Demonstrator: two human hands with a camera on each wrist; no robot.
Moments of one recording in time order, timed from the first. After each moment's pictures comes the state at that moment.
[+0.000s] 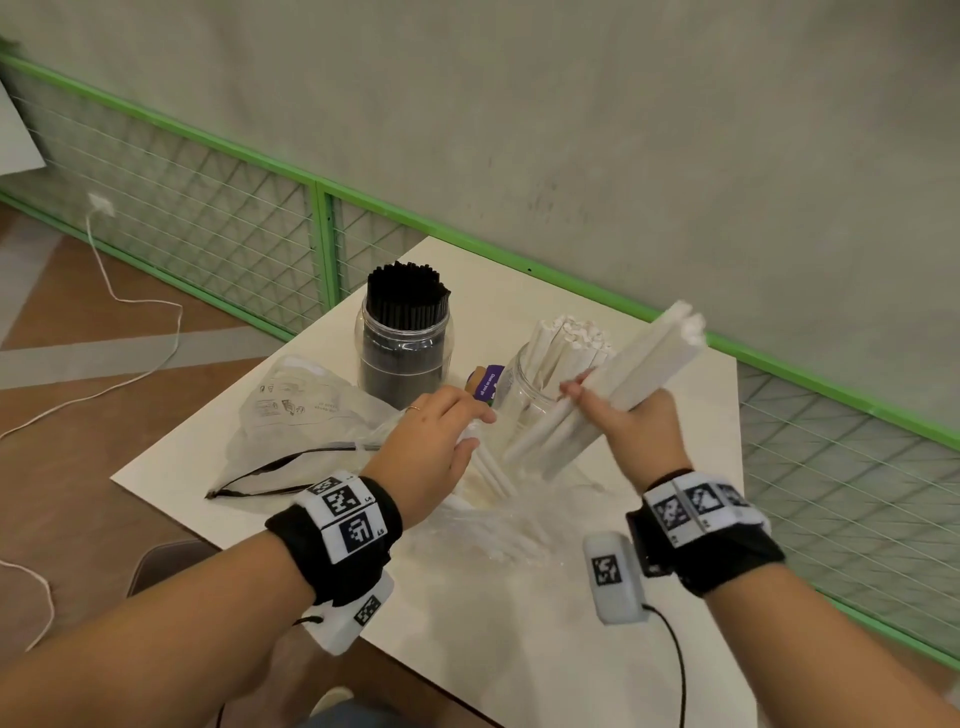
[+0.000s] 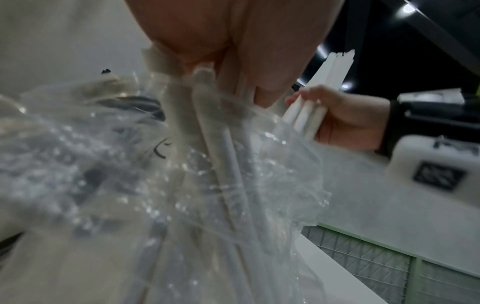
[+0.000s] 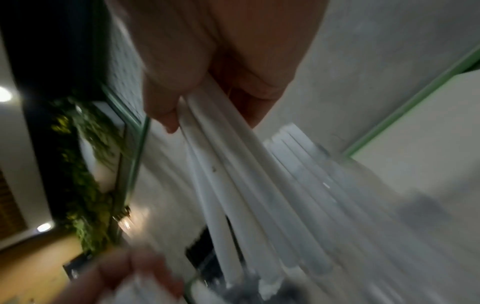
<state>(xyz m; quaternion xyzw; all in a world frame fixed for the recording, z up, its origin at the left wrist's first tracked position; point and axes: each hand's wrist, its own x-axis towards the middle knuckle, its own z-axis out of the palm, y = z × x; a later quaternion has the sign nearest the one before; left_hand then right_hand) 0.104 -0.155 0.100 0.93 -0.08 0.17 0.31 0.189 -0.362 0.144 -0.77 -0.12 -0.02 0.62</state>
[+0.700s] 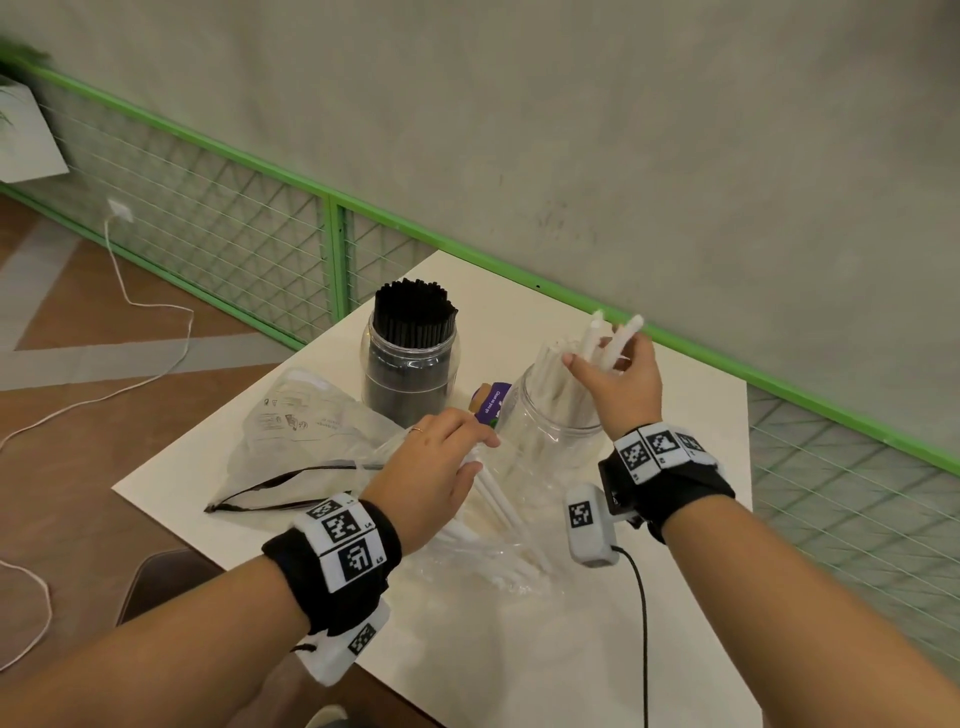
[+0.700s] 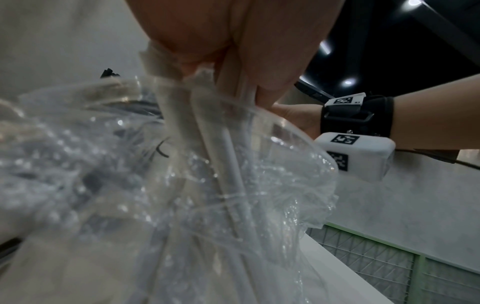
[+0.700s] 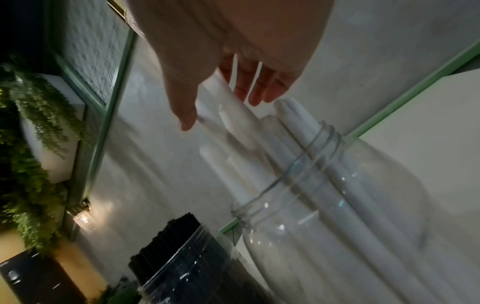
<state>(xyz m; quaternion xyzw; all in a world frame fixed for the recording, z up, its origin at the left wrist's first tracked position) 0.104 -0.155 0.104 0.93 -0.08 0.16 0.32 0.261 -0.332 0.142 -0.82 -0.06 -0.11 0.56</state>
